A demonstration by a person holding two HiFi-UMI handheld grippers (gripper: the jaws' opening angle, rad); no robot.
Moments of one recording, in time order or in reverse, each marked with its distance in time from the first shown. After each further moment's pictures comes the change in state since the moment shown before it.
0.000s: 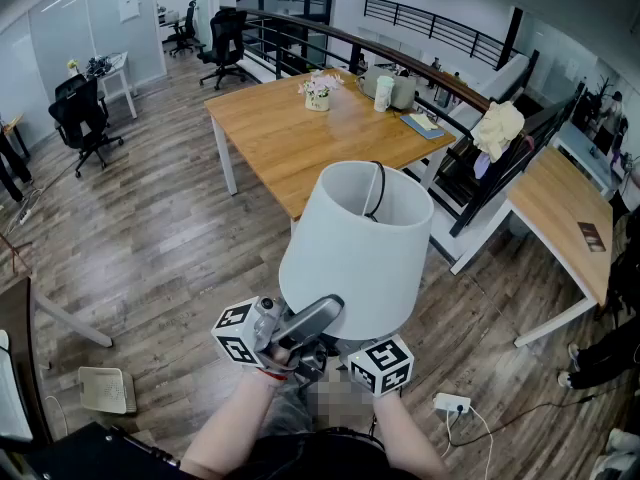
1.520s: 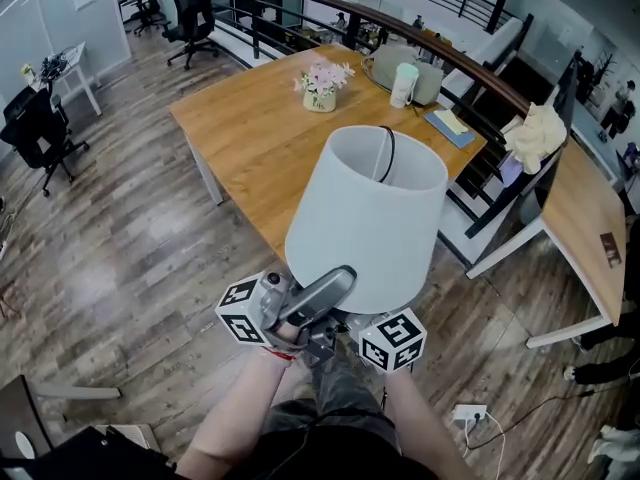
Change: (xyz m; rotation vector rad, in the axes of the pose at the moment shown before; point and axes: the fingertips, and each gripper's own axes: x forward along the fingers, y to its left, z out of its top) left arm -0.040 0.299 0.221 -0.121 -0.001 -0.008; right arm 0.289 -0.204 0.068 0.024 0.021 -0.083
